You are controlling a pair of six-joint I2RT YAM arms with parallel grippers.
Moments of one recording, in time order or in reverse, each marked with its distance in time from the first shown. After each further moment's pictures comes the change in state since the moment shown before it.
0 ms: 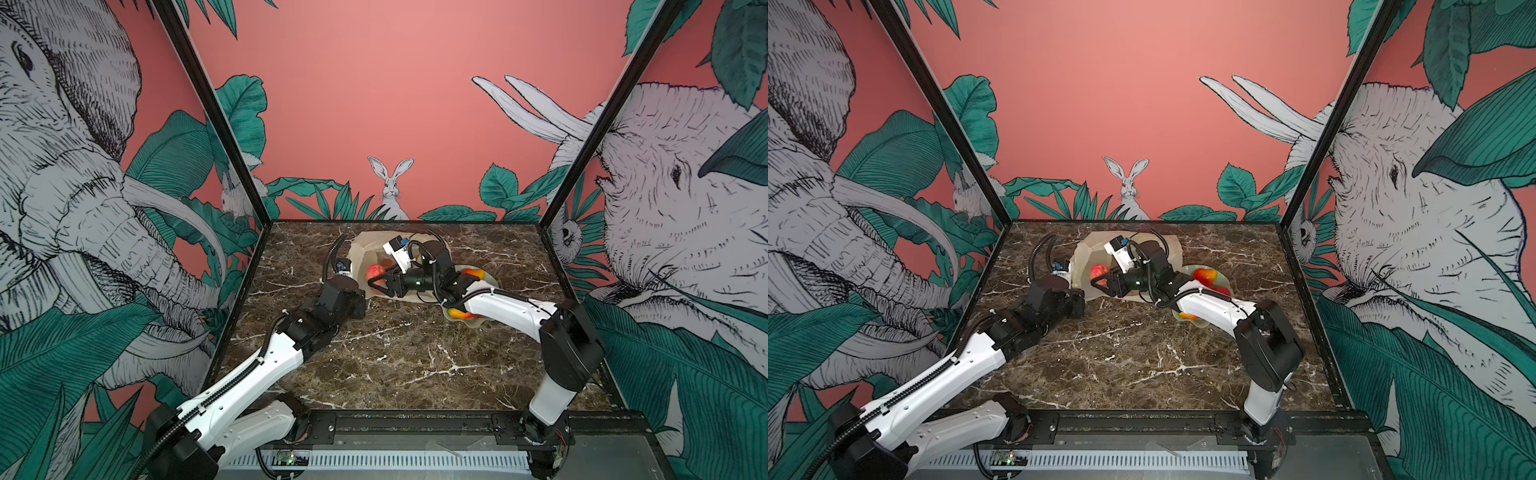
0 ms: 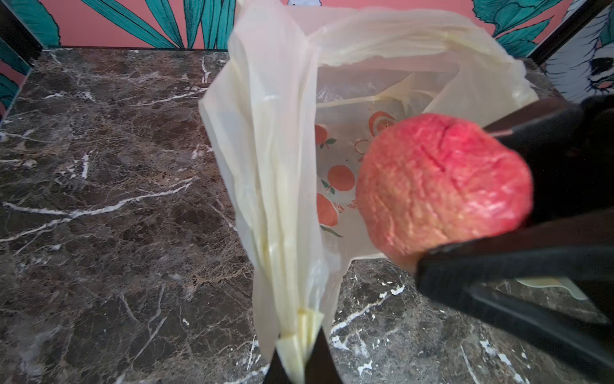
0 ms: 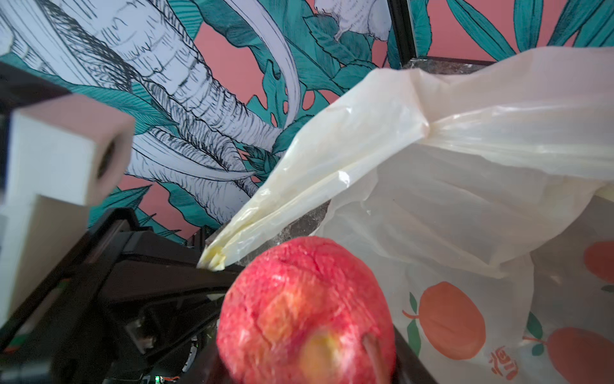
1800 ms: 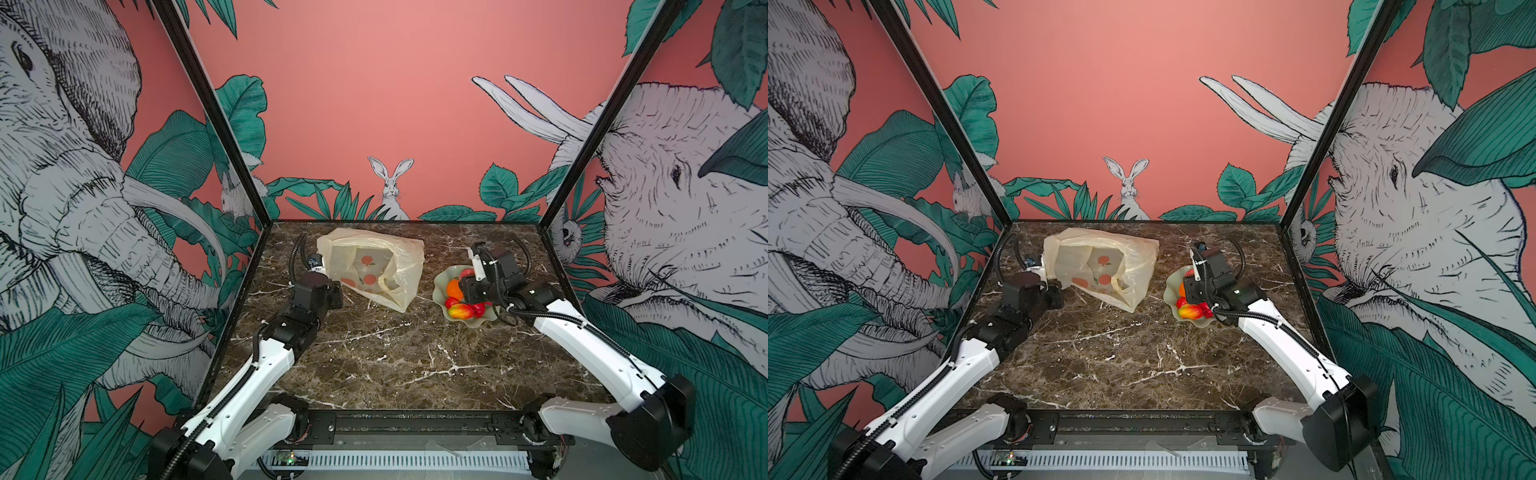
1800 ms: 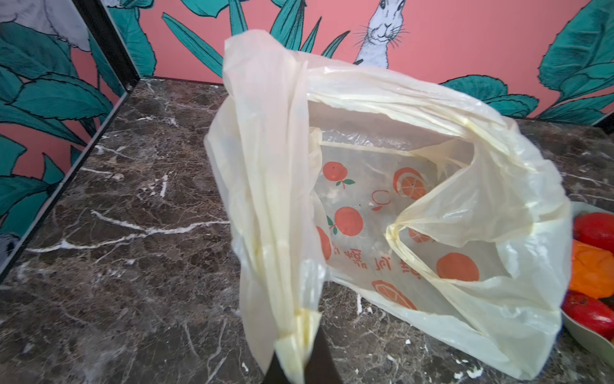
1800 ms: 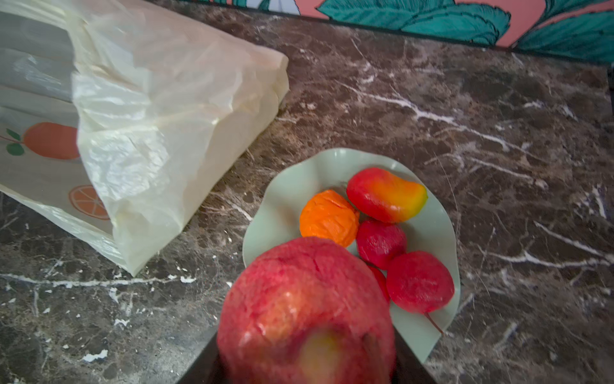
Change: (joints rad) left arm 0.284 -0.057 -0.130 0.233 0.092 0.119; right arm -0.237 -0.513 -0.168 -0.826 0.760 -0.128
